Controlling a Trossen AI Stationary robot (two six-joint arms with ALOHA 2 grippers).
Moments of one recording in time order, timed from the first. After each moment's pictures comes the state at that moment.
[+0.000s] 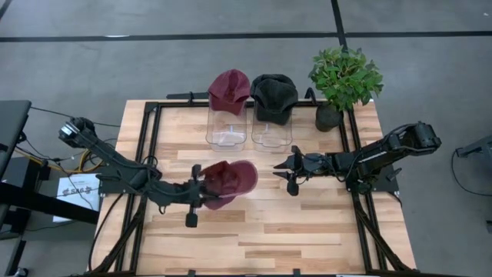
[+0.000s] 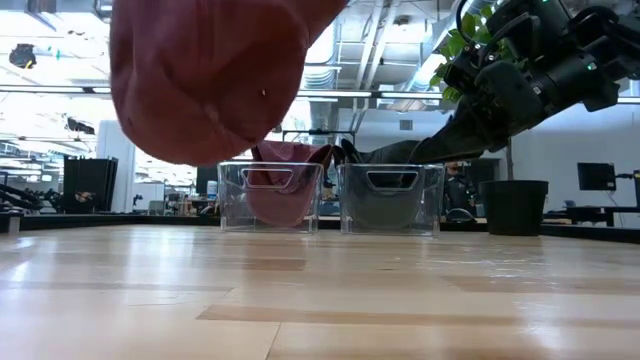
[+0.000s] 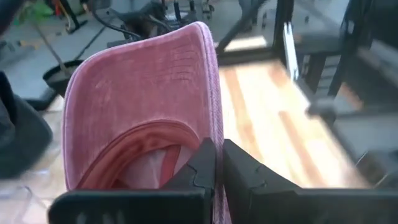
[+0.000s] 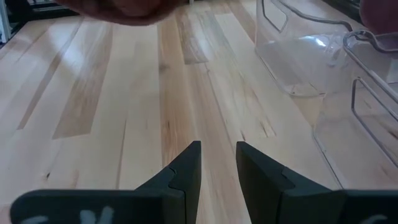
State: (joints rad) left arm -0.61 1.17 0.83 -0.04 -0.56 -0.05; right arm 0.10 1.32 0.37 0.48 0.17 0.12
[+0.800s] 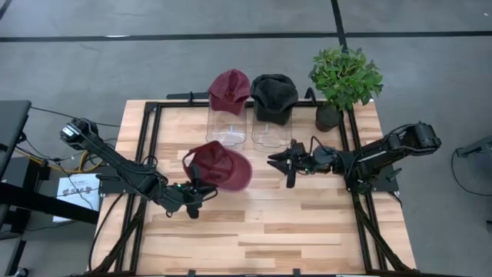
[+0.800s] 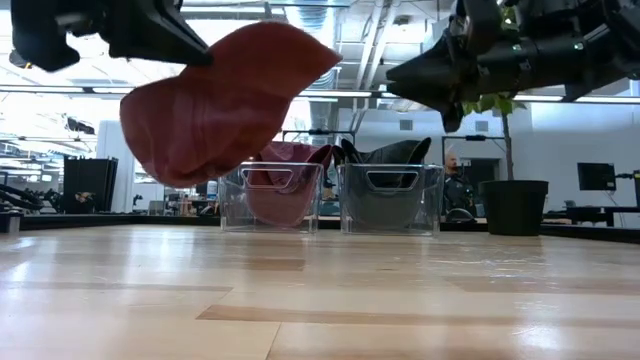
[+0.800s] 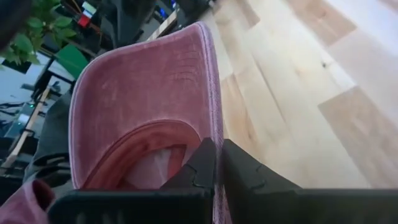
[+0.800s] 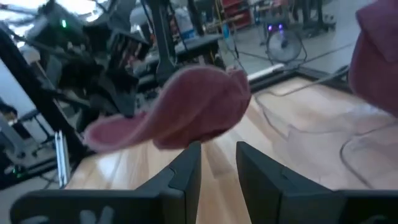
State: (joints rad) left arm -0.61 1.21 0.65 -0.03 -0.77 0.41; right arm 0.08 1.32 0.37 0.88 0.19 0.30
